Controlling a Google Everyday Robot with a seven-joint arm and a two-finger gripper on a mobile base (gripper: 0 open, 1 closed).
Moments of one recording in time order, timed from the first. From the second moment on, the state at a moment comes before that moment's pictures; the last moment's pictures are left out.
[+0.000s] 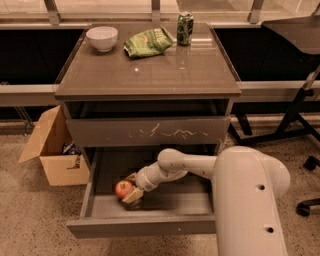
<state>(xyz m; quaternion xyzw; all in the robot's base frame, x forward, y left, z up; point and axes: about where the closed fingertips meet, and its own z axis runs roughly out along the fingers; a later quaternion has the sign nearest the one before) 0.599 0.124 0.382 -0.65 0.64 0.32 0.27</state>
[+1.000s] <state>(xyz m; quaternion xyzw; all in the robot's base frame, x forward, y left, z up) 0.550 0.097 0.463 -0.67 0.57 0.34 0.34</state>
